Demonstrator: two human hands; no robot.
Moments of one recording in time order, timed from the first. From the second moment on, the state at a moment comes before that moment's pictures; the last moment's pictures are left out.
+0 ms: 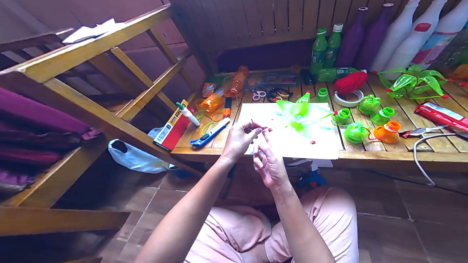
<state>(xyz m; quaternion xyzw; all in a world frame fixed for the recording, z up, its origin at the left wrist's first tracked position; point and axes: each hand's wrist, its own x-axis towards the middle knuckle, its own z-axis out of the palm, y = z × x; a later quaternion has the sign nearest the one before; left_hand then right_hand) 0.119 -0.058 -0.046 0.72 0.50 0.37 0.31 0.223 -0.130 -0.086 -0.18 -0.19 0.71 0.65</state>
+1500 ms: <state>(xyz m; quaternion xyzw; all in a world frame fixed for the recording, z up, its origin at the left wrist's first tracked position) 0.117 -0.062 -0.047 0.71 0.51 0.37 0.32 0.222 -0.134 -0.086 -0.19 -0.17 0.71 0.65</state>
